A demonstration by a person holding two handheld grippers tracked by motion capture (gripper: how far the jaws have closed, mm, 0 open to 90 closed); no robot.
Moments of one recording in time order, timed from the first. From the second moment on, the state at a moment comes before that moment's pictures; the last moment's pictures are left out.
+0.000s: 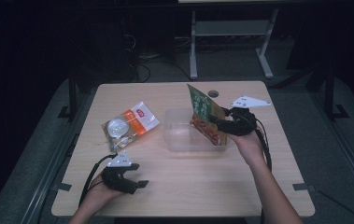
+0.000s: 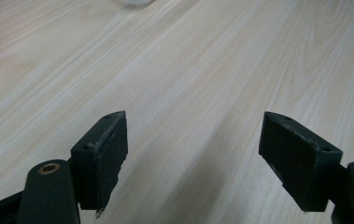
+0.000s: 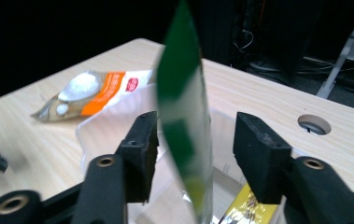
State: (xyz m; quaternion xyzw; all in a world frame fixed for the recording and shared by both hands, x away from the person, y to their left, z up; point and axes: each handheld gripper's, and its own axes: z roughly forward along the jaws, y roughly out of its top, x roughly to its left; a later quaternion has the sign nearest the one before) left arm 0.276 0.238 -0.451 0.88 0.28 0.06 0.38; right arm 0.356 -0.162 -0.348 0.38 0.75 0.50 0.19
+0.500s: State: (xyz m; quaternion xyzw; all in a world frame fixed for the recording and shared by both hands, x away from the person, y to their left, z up) left arm 0.276 0.241 -0.449 0.88 0.28 0.06 0.39; right arm 0.328 -0.182 -0.354 0.38 0.78 0.47 0.18
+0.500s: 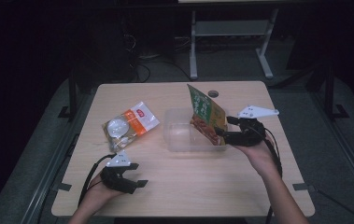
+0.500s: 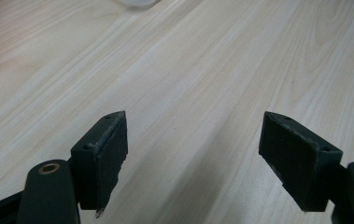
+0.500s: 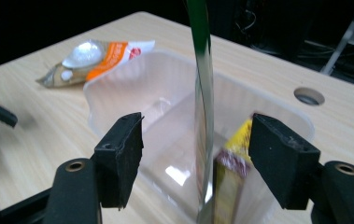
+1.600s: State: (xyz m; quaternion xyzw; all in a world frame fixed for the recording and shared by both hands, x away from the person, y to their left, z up) left arm 0.341 0.276 -0.417 0.87 0.31 0.11 0.36; right arm 0.268 -0.177 -0.424 0.30 0.86 0.42 0.06
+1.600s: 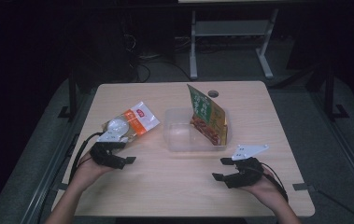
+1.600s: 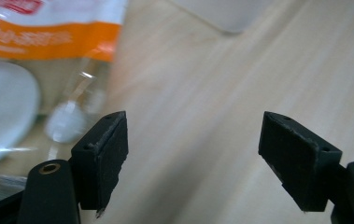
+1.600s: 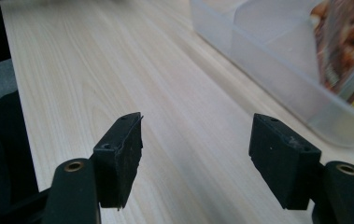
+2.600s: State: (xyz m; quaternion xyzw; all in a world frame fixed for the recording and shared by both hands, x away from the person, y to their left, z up) left arm 0.479 0.319 -0.446 0.85 0.39 0.15 0.31; right arm 0.271 -0.175 -0.436 0.29 0.86 0.41 0.05
